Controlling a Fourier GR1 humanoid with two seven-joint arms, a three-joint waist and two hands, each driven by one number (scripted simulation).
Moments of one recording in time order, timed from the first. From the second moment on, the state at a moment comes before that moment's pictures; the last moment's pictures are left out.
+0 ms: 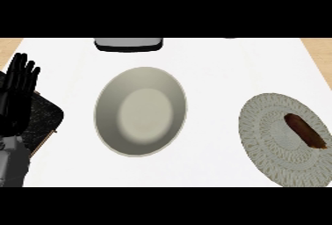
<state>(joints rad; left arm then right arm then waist) -0.23 0.30 0.22 -1.51 0.13 0.03 -0.01 -0.61 -0.74 -0.32 -1.35 0.52 0.64 -0.38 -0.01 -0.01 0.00</state>
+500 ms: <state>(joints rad) -0.24 0.30 0.23 -1.51 0.13 0.03 0.00 -0.81 -0.49 -0.28 -1.58 0.25 0.83 0.13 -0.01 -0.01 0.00</state>
